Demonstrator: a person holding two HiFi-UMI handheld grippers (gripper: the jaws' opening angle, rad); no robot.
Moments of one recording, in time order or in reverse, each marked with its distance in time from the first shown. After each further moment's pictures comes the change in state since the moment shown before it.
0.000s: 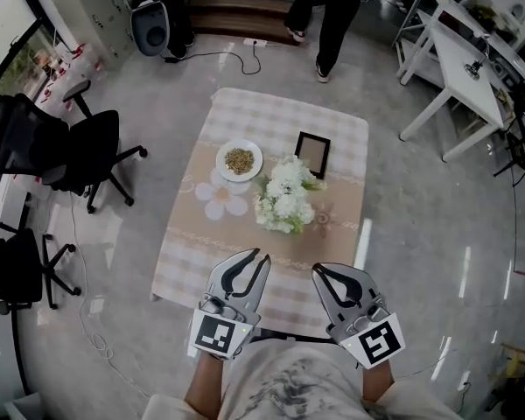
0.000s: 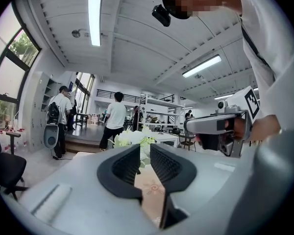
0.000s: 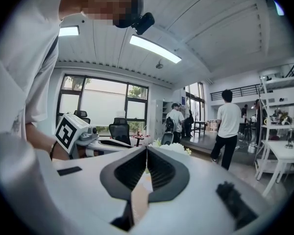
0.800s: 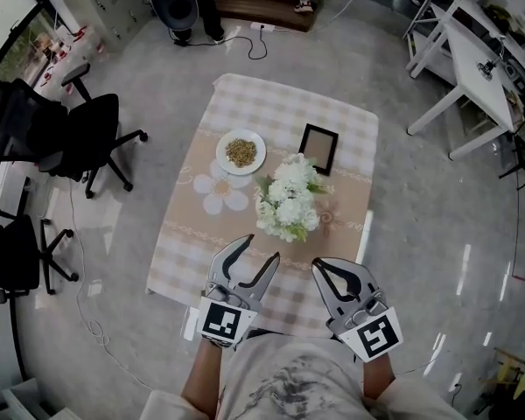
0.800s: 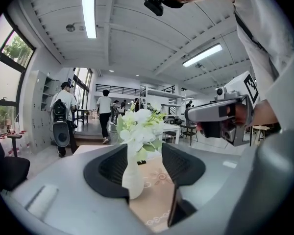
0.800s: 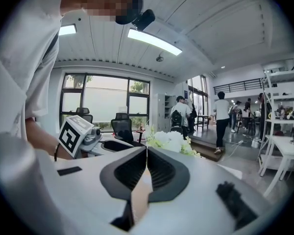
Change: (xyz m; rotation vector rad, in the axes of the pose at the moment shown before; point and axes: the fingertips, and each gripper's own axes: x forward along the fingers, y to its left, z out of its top) left arm 0.036 0.018 -0.039 0.054 0.068 0.012; right arm 0.023 -0.022 -0.030 0.020 0.059 0.044
